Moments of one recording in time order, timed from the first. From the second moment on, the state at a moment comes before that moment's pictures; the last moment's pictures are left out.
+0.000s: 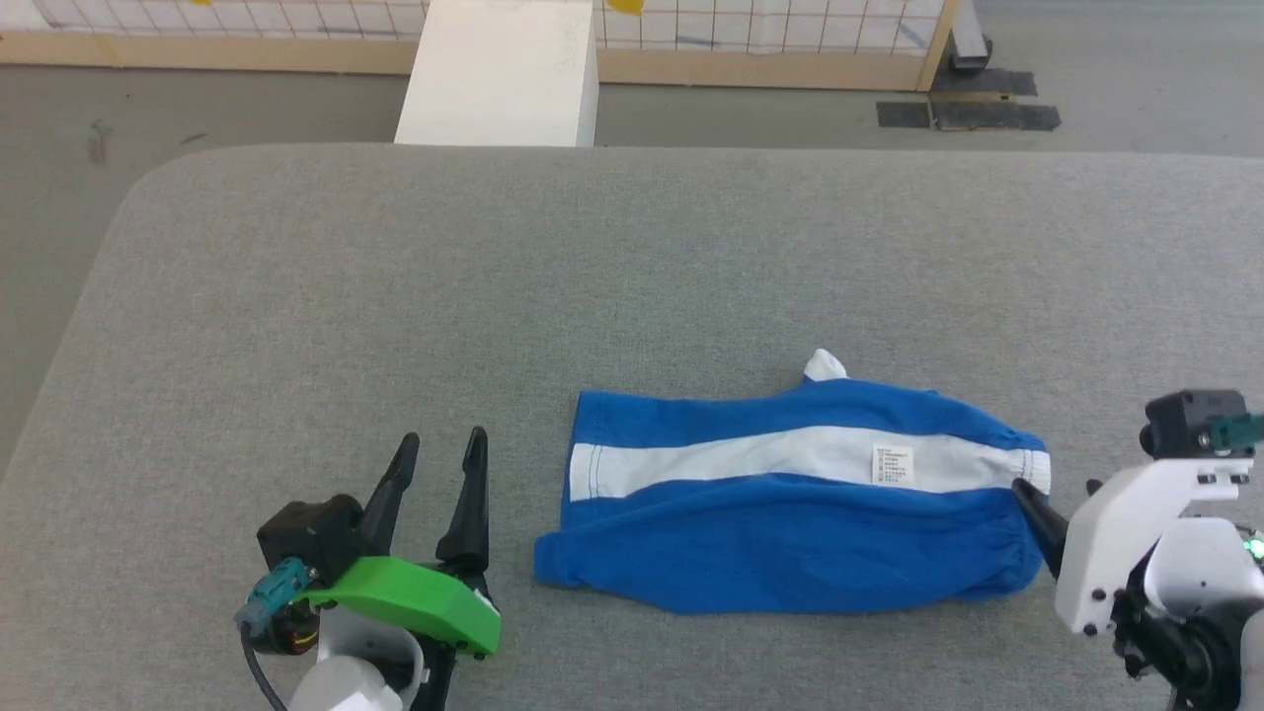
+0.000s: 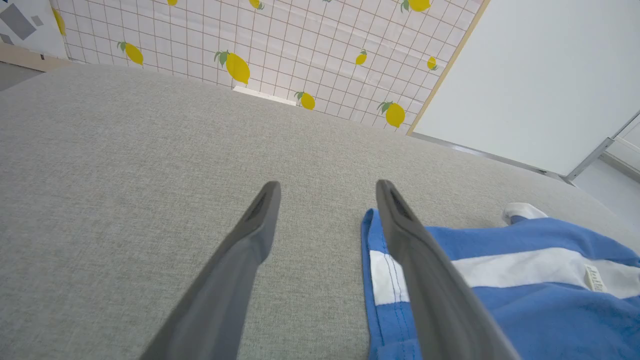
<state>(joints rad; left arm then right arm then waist) -0.09 0.08 -0.15 0.17 -0.41 -0.08 -0.18 -0.07 -0.05 -0.19 -0.17 0.17 0.13 0.85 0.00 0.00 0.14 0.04</state>
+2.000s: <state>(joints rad) -0.34 0.13 -0.35 0.22 -0.49 -0.04 0.48 -0.18 -0.05 -0.15 -0.01 0.18 0.13 0.74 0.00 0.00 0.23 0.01</state>
